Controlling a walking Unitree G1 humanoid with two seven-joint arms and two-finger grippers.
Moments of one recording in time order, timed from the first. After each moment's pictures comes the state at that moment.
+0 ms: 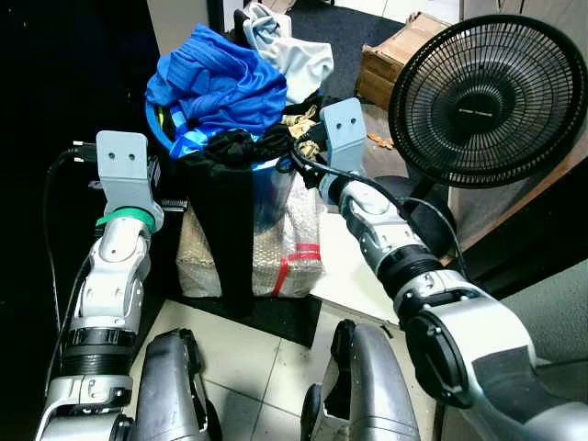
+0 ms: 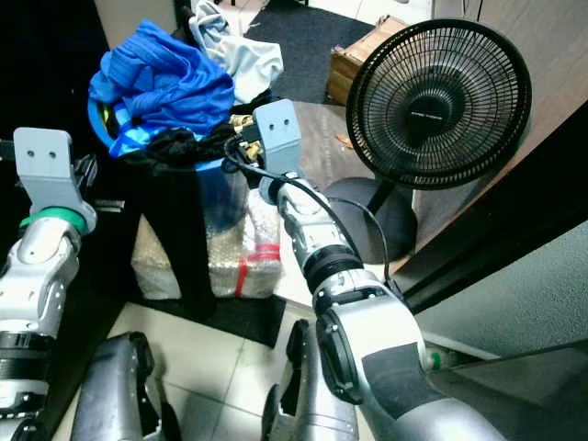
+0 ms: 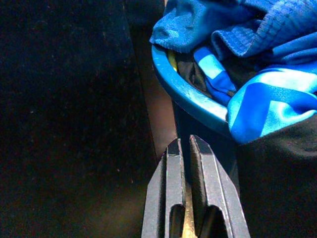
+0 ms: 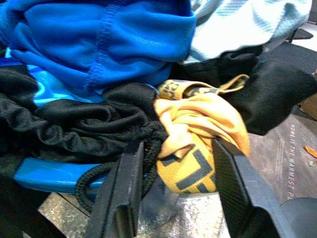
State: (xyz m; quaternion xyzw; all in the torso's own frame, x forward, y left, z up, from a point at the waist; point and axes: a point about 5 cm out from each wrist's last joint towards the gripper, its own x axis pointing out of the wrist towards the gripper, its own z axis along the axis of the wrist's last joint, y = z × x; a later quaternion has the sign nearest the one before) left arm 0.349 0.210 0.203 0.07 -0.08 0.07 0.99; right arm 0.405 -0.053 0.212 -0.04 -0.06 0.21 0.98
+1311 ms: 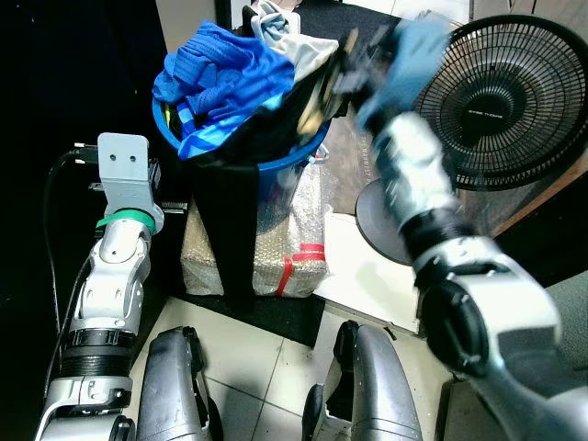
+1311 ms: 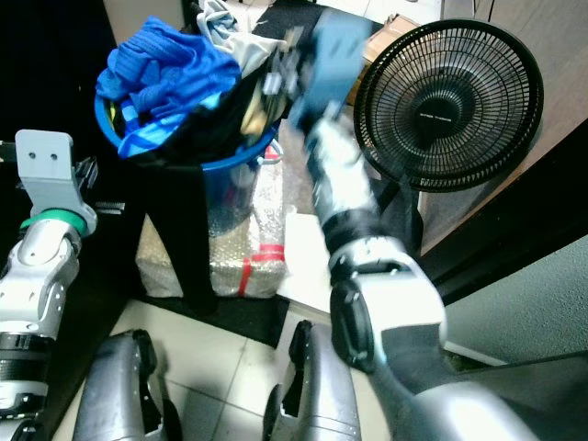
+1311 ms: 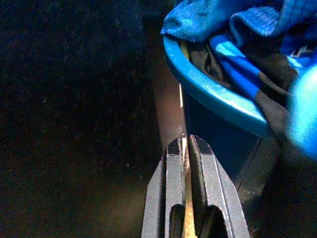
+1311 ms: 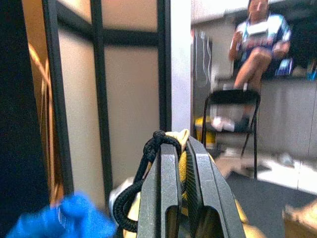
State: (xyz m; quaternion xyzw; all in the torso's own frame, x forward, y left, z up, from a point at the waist) left arm 0.351 0.209 0.203 0.07 -0.08 0.07 0.99; right arm 0.396 -0.104 0.367 0.07 -0.37 0.14 0.91
